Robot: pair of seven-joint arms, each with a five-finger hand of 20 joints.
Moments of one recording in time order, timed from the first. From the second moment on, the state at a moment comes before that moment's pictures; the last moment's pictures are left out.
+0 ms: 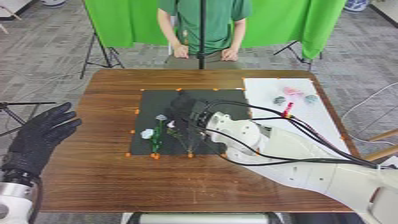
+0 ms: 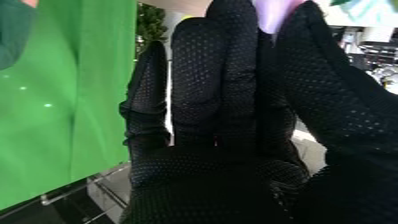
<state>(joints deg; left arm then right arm) 136.5 -55.0 -113.5 -124.6 41.7 7.3 7.4 -42.8 -60.9 12.6 -83.9 -135.0 11.5 3.1</state>
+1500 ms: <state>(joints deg) 136.5 -55.0 -113.5 -124.6 41.7 7.3 7.3 -45.1 -59.9 16.8 -86.2 -132.6 11.5 5.3</state>
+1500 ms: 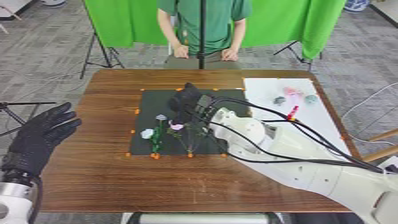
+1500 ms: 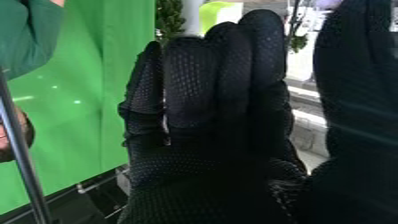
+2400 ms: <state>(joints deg) 136.5 -55.0 -113.6 -124.5 41.6 7.3 7.3 -46.0 -59.9 18.4 -86.1 -129.9 9.0 4.1</state>
